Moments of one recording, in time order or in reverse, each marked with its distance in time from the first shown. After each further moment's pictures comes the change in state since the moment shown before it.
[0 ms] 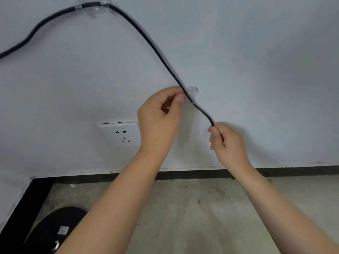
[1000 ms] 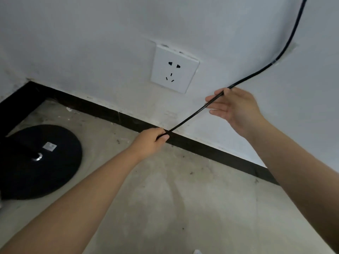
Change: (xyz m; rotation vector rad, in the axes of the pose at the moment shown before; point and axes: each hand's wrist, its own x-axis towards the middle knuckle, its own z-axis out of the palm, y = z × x) left_hand -0.120 -0.166 -0.093 0.313 -0.489 -0.474; right_hand 0.007 -0.048 0.054 0.547 -0.453 0.399
